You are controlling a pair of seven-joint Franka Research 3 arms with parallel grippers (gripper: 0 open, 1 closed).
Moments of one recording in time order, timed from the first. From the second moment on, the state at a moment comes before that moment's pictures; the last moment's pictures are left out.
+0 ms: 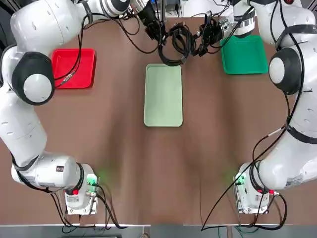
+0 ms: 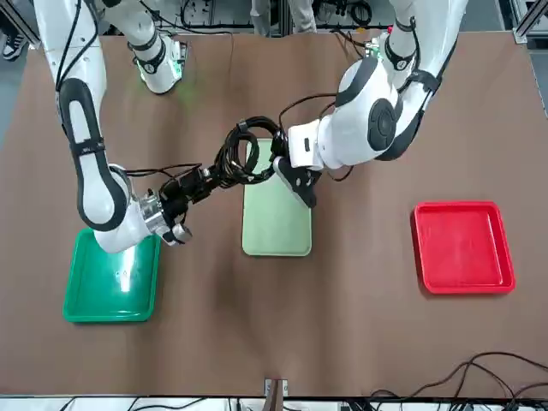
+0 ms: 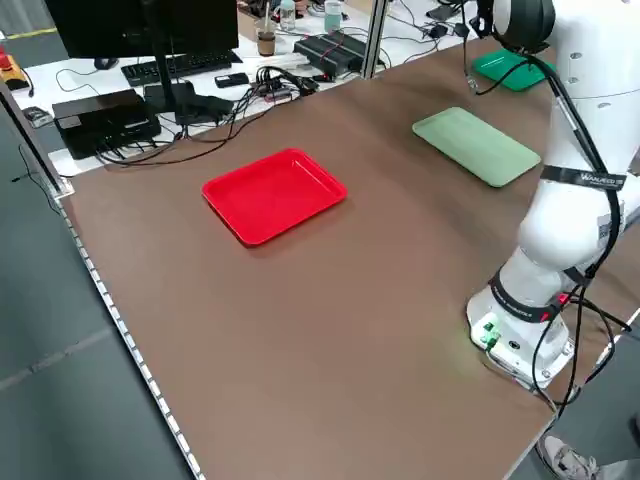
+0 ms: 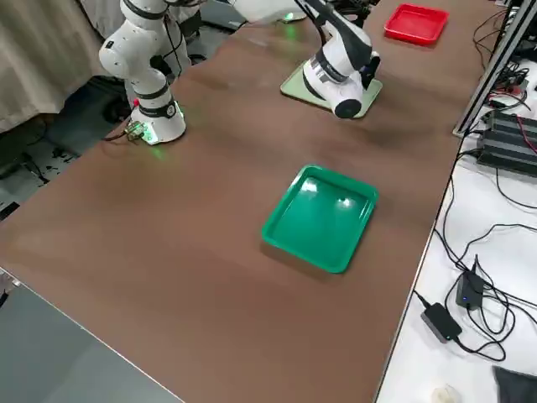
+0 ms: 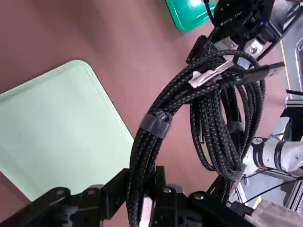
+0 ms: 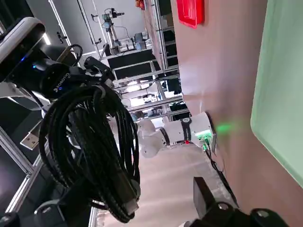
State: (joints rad) left arm -0.07 0.48 -0.68 -1.49 -0.37 2.04 0.02; right arm 0.21 0.57 -0.06 -1.72 1.39 1.35 -0.54
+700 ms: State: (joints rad) left arm -0.08 0.50 -0.68 -1.48 -0.37 2.05 0.00; right arm 0.21 0.53 -0.06 -1.72 1.39 1.35 -0.44
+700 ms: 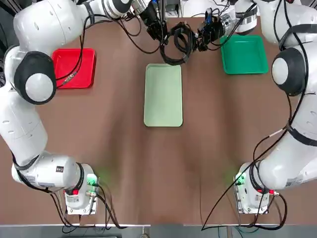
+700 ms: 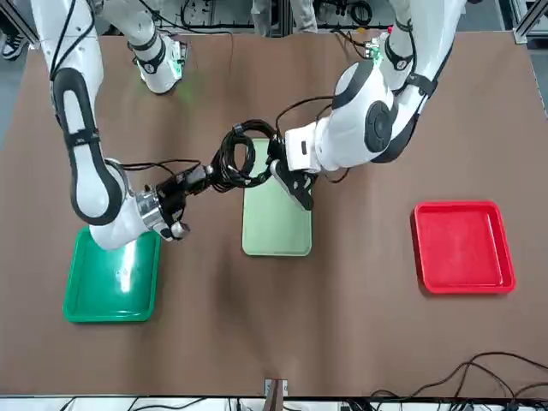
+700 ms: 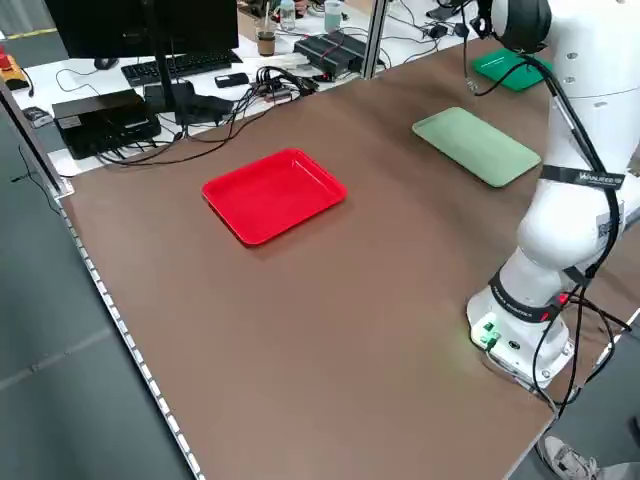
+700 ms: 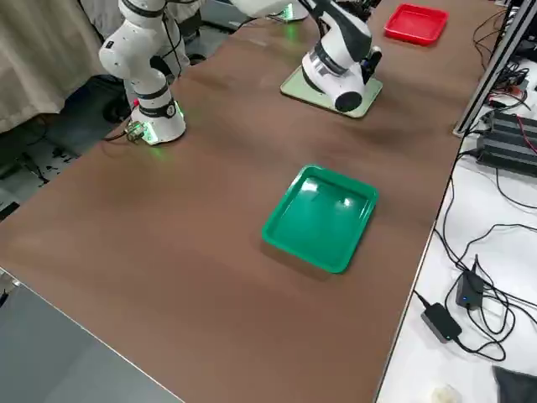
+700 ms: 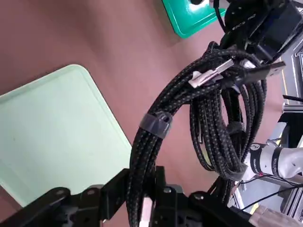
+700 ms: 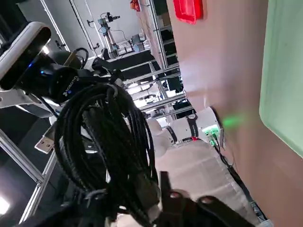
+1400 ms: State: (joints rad) left arm -0.08 0.50 -0.68 -1.46 -0.37 2.07 0.00; right arm 0.16 0.52 -0.08 -1.64 1.25 1.33 -0.32
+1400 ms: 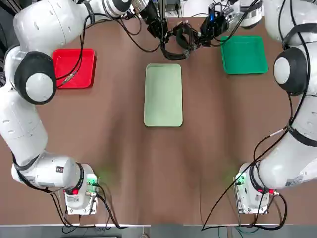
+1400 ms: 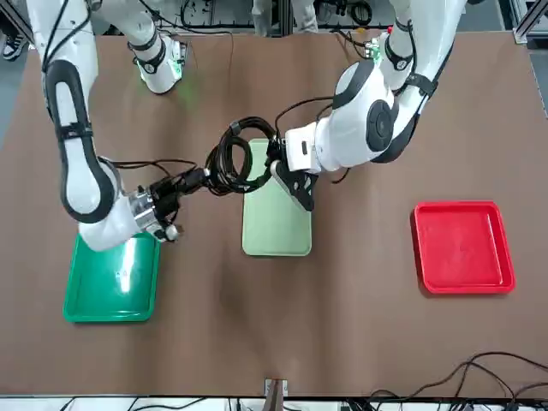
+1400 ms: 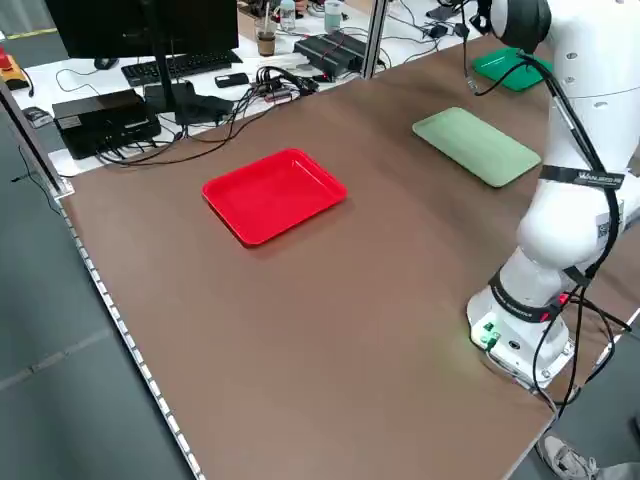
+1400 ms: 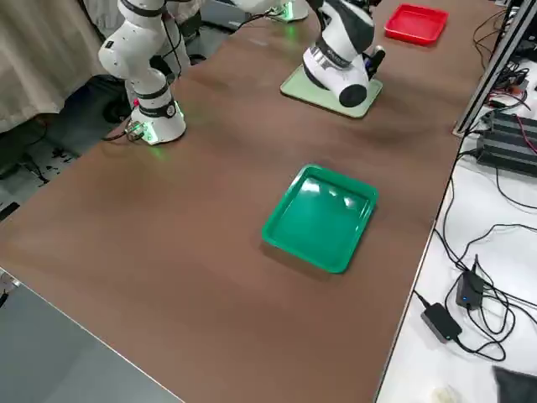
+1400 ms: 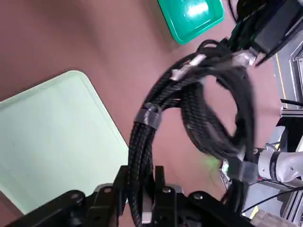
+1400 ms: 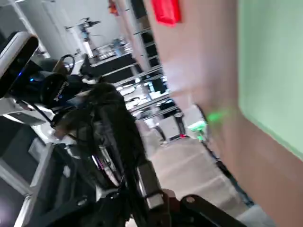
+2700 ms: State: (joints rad) left arm -0.06 0.33 -0.22 -1.65 -0.25 1.94 0.19; right arm -0.10 0.64 -0.09 -1.44 0.32 1.86 -0.41
